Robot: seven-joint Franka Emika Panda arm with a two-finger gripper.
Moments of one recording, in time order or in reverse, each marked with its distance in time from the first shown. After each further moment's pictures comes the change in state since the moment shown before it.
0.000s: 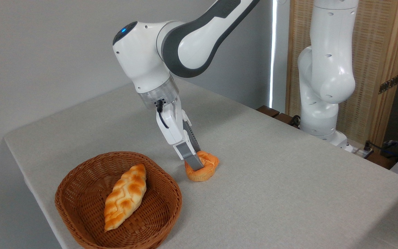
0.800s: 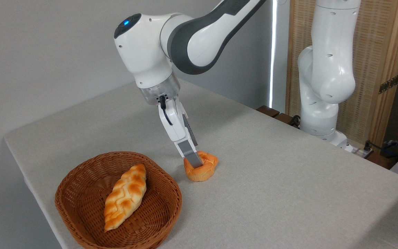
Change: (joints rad) arm 0.001 -0.027 0.026 0.012 -0.076 -0.013 0.000
